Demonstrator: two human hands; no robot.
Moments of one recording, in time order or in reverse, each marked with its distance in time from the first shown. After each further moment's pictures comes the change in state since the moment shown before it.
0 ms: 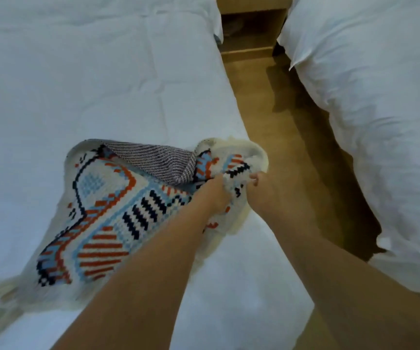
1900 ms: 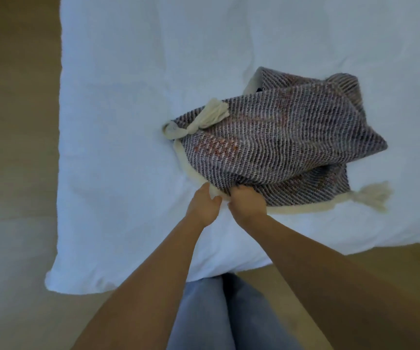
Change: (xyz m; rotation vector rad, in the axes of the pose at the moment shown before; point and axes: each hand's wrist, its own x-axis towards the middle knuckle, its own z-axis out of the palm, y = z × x) left_hand -0.406 -0.754 -0.186 -0.404 0.012 -0.252; right_hand -0.510 -0.284 0.662 -0.872 -0.365 -0.310
